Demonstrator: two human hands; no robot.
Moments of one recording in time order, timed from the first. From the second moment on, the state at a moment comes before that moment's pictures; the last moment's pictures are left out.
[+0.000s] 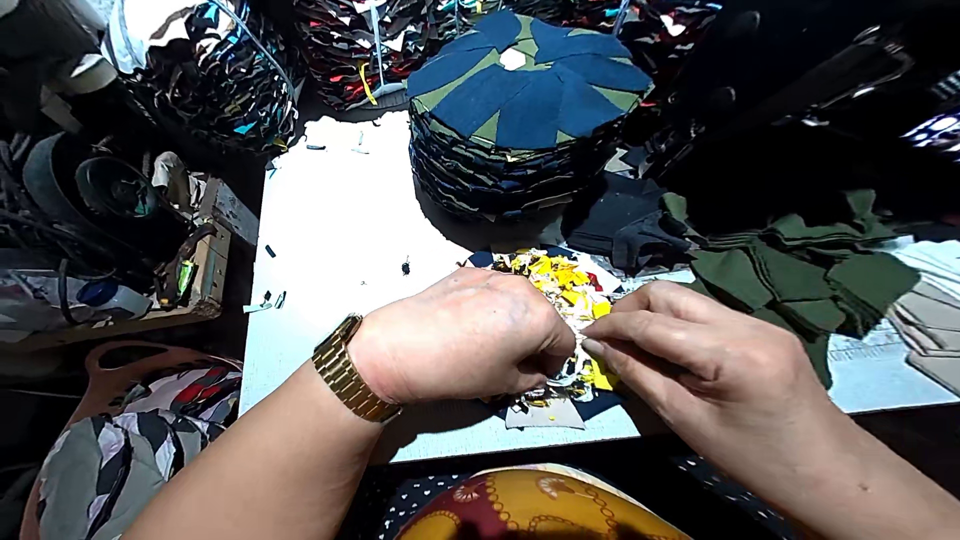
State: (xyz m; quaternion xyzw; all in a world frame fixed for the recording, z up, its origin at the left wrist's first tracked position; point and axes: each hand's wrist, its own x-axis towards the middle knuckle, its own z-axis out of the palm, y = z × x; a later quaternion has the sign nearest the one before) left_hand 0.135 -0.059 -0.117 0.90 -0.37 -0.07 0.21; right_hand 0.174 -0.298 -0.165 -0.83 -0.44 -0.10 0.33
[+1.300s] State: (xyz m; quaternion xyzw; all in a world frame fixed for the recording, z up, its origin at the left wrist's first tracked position) left_hand 0.131 -0.067 -0.119 0.89 -0.40 -0.08 0.22; right_hand 0.173 -0.323 -0.161 -0.86 -0.41 -0.05 0.30
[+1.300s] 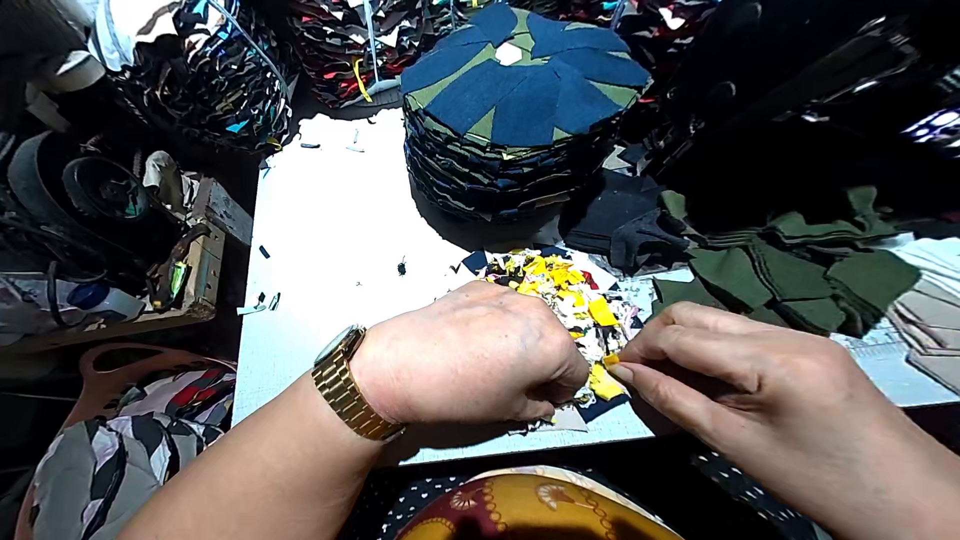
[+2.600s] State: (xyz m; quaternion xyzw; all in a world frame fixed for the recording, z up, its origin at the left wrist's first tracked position) left_hand 0.151 -0.021 -0.125 0.94 -0.24 0.03 0.24; right_hand 0.201 -0.258 -0.159 -0.84 -0.45 -0.12 0.27
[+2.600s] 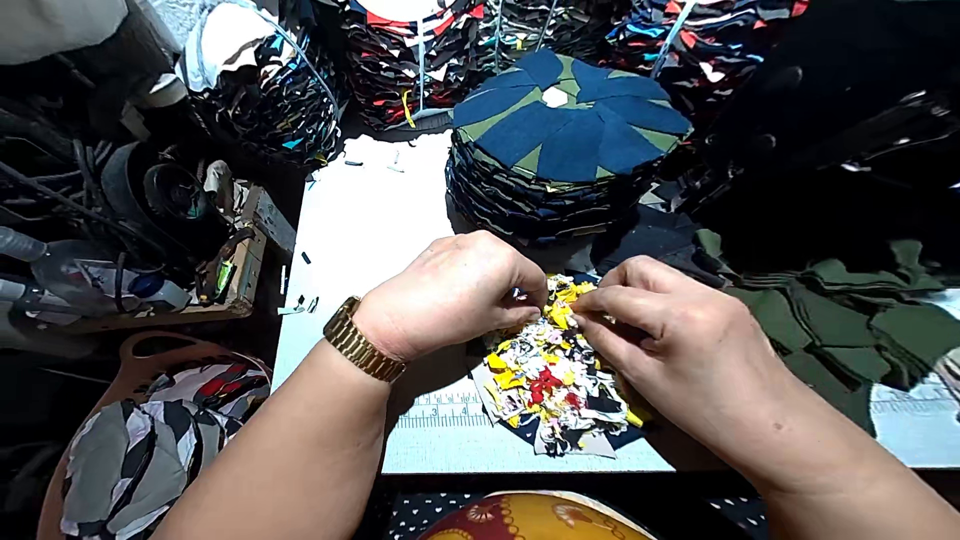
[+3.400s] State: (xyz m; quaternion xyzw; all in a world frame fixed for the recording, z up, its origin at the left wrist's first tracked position) left_hand 0.150 -0.003 -0.112 0.94 -0.19 -0.06 0.28; right_hand 0.201 -0.249 -0.159 -0.81 -0.49 -0.14 0.30
